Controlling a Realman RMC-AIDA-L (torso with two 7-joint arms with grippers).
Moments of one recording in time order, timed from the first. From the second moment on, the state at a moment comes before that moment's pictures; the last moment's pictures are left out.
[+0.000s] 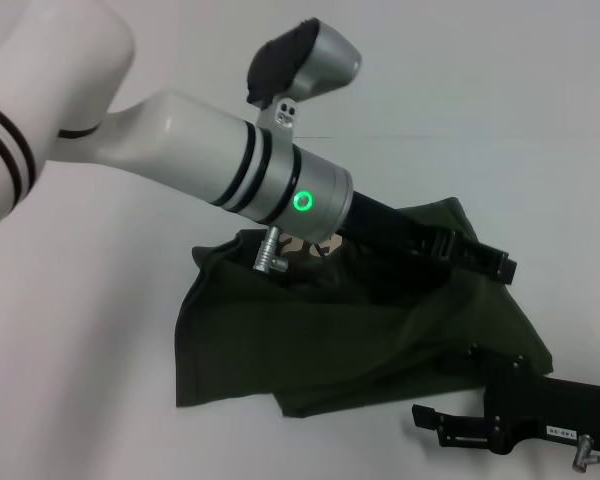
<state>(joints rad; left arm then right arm) -1.06 -2.14 1.17 0.54 2.01 1.23 -2.45 0.36 2.09 -0.91 -0.48 -1.82 -1.37 1.09</state>
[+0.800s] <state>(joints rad) -0.68 -2.09 0.61 0.68 1.82 1.71 -2.07 0.34 2.05 -0.68 -0.50 -1.81 -1.64 1.17</state>
